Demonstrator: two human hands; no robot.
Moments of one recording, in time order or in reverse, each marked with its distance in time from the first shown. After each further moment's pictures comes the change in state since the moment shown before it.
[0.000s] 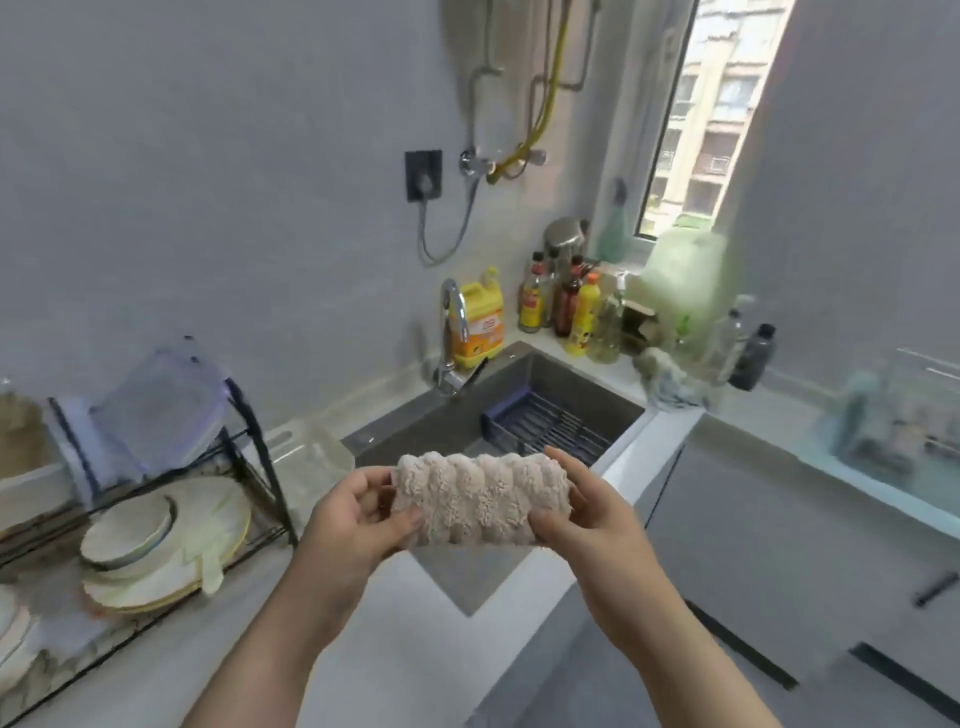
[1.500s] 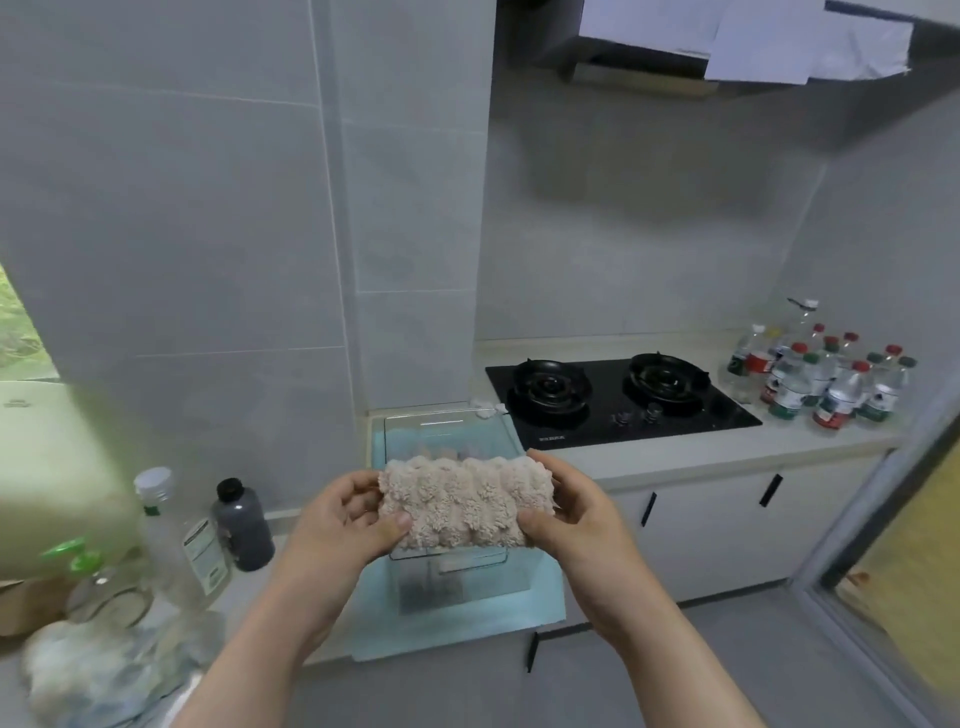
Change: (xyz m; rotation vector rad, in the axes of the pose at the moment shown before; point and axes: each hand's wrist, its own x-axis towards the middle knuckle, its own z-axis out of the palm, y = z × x) left_hand 0.324 -0.079 0.726 0.011 -0.956 -0.082; right_hand 0.140 -0.063 -0.621 -0.006 1.015 -0.131
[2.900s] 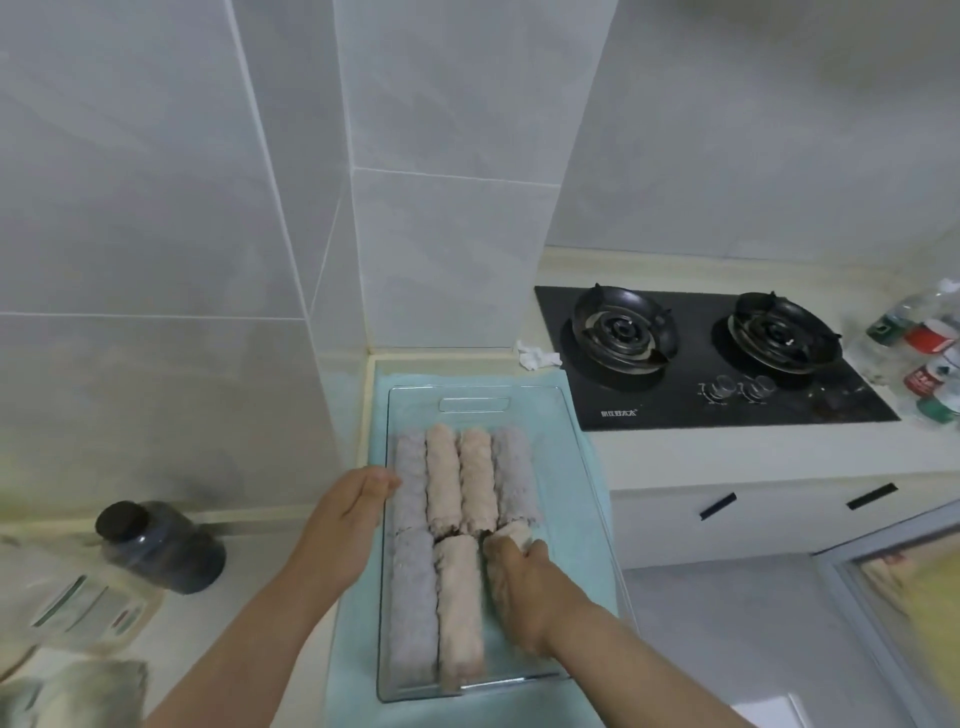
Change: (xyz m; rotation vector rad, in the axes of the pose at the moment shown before) left_hand 0.243 -0.151 -0.047 0.489 0.090 -0.211; right_hand 0.239 0.222 0.026 -1.334 -0.682 0.446
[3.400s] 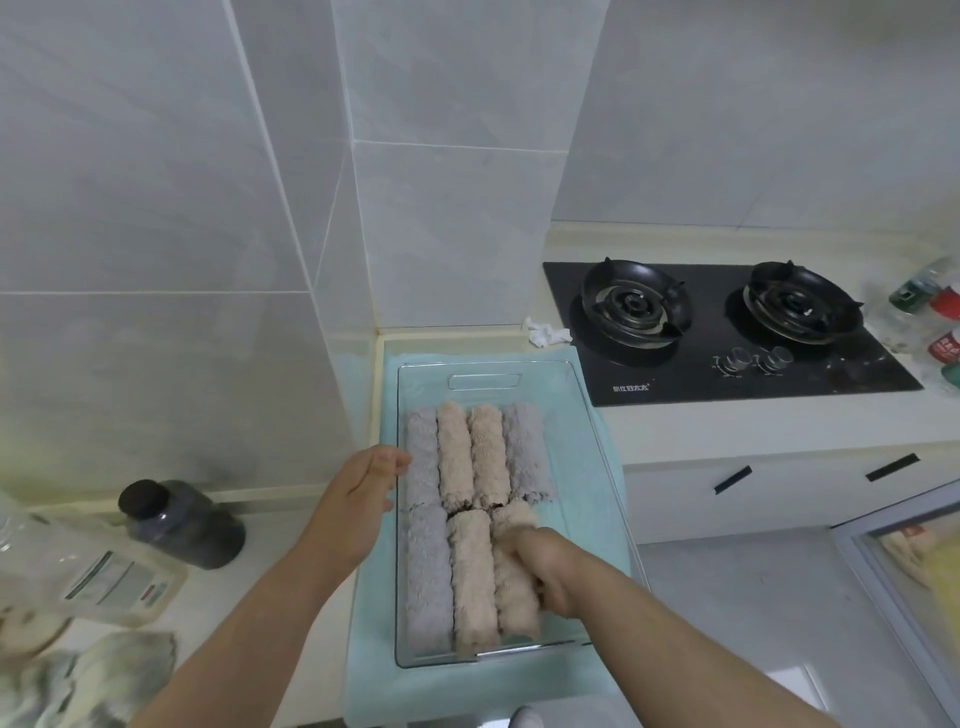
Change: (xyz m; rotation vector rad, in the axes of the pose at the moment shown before) left_hand -0.003 -0.002 -0.002 -0.052 -0.020 -0.017; right_hand 0.007 -0.012 -0.011 1.127 -0.218 0.425
